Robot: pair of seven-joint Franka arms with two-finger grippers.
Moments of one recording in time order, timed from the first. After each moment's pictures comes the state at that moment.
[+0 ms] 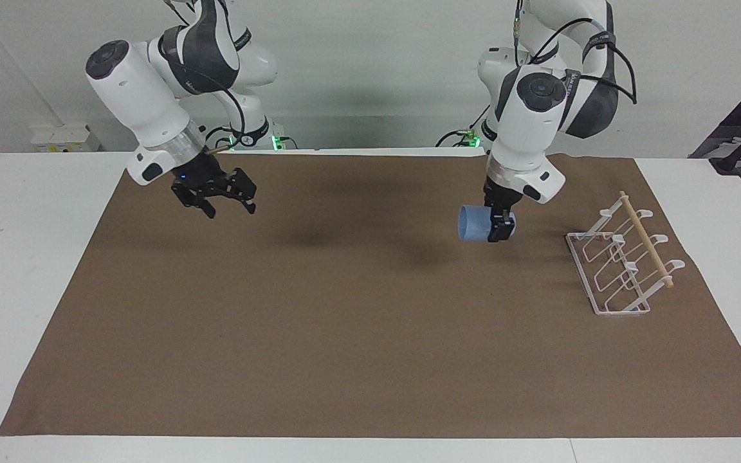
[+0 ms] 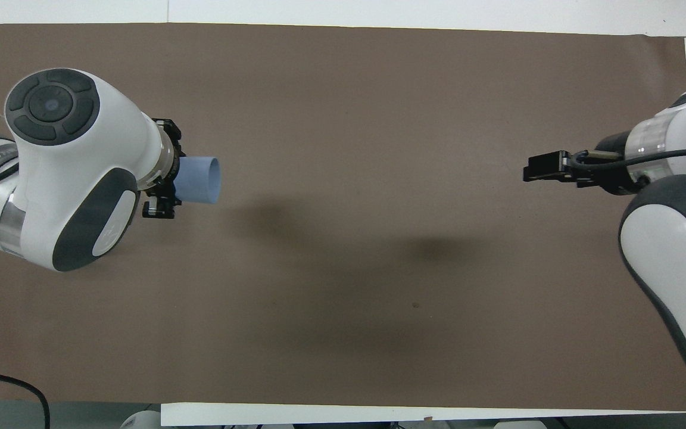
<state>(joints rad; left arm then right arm) -0.43 0.05 -0.01 -1.86 0.22 1.88 -1.93 0.04 -0.09 -0.02 -1.91 0.10 1.84 0.08</state>
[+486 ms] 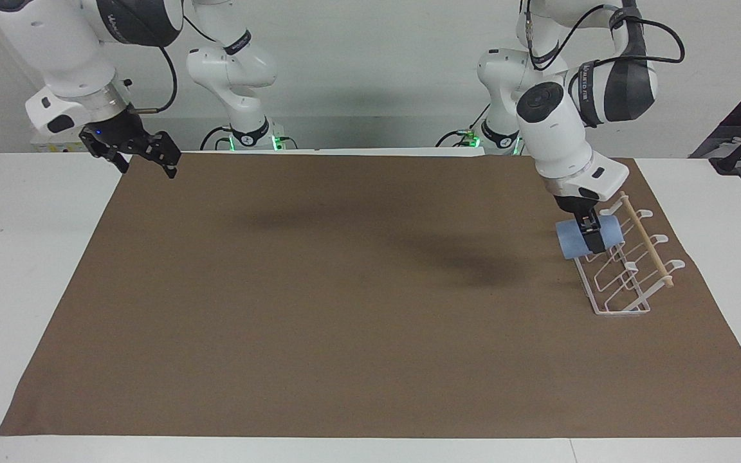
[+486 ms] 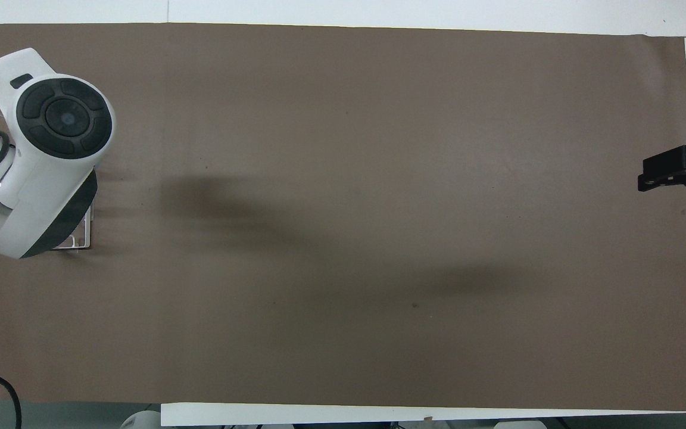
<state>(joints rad) -0.36 0.06 0.00 -1.87 0.83 1.87 -1.93 -0.05 -0.05 -0.02 -1.62 -0.05 1.47 0.06</state>
